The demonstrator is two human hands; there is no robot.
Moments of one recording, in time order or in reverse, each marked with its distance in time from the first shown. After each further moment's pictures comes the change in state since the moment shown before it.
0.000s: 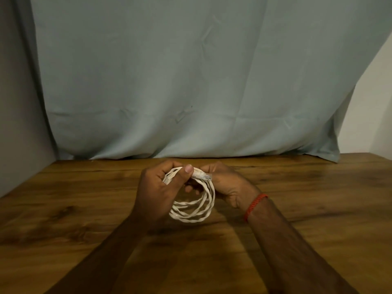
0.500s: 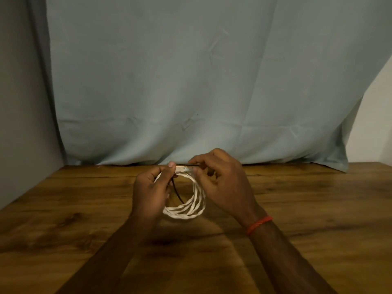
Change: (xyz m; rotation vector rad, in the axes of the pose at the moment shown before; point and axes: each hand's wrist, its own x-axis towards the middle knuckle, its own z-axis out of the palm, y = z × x) left_hand 0.017 -0.011 -0.011 -0.092 0.272 -0.340; right_hand -0.008 -0.008 0.009 -0.772 0.493 -0.935
